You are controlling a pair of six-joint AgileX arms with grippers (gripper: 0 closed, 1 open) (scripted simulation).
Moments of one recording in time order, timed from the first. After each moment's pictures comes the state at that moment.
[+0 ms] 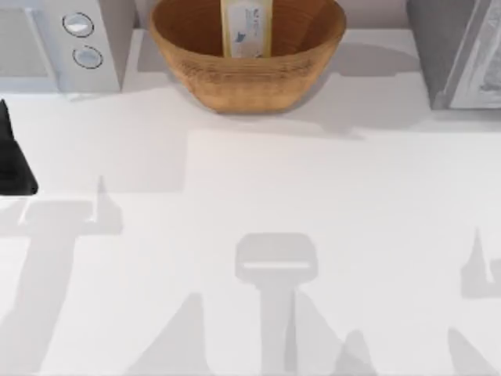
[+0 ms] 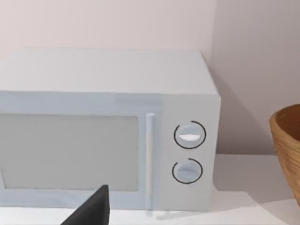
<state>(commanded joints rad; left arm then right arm) -0.15 0.58 0.34 0.21 -0.15 -0.01 0.00 0.00 0.00 0.00 0.00 0.00</state>
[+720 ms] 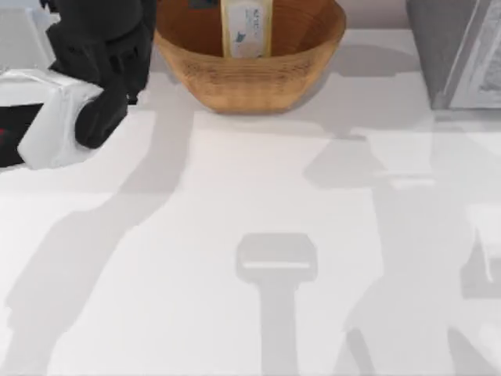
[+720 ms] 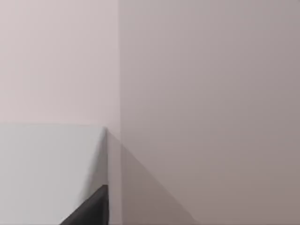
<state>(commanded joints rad) -0.46 1.74 1.08 0.69 -0.43 0.00 0.00 0.00 0.00 0.00 0.00 0.00</state>
